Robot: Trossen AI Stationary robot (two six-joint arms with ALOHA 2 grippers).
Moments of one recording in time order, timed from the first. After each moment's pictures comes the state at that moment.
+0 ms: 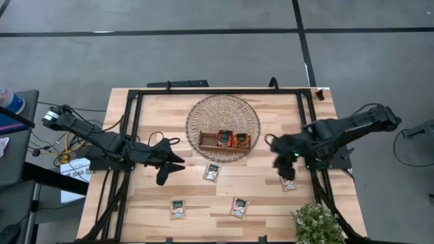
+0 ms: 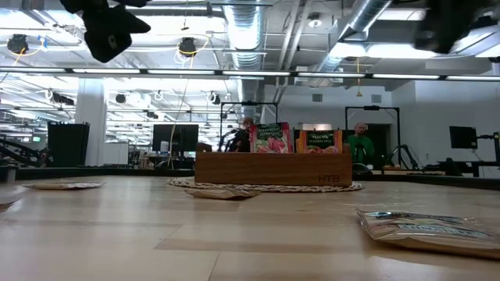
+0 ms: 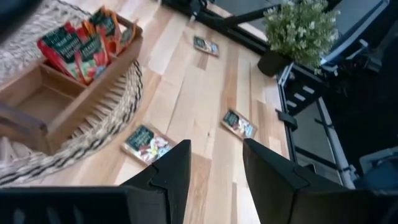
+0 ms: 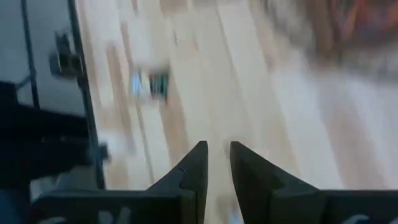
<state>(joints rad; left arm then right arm) -0.39 0.92 0.63 -0.14 -0.27 -0.65 0.27 1.07 1.00 -0.97 -0.12 0.57</state>
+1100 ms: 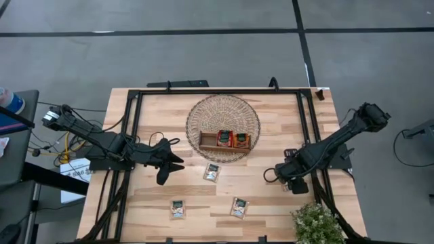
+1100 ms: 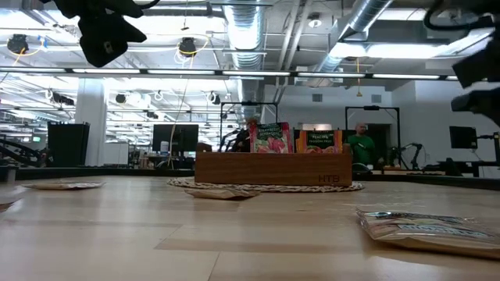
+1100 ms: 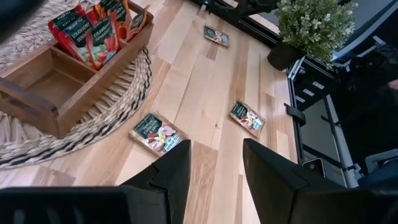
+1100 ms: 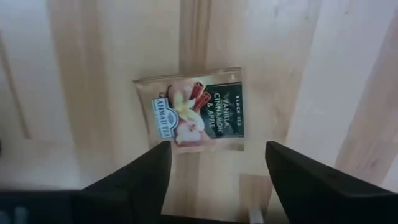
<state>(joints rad) -0.39 0.92 0.63 -0.19 -0.27 -0.69 0.52 1.26 0.72 -1.02 -0.11 0.39</state>
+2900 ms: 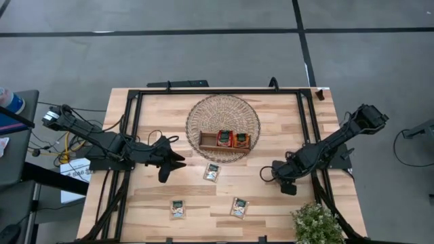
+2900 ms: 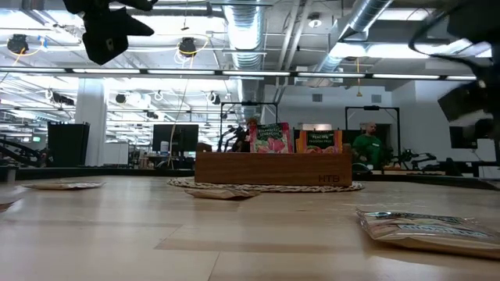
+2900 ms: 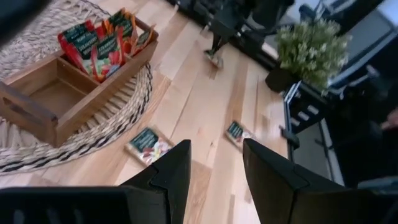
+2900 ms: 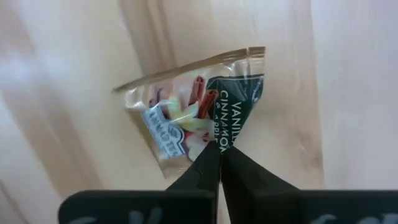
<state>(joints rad) -0.39 0.92 0.63 -0.14 -0.32 -0.75 0.51 1.32 0.58 -0.76 -0.09 0.71</state>
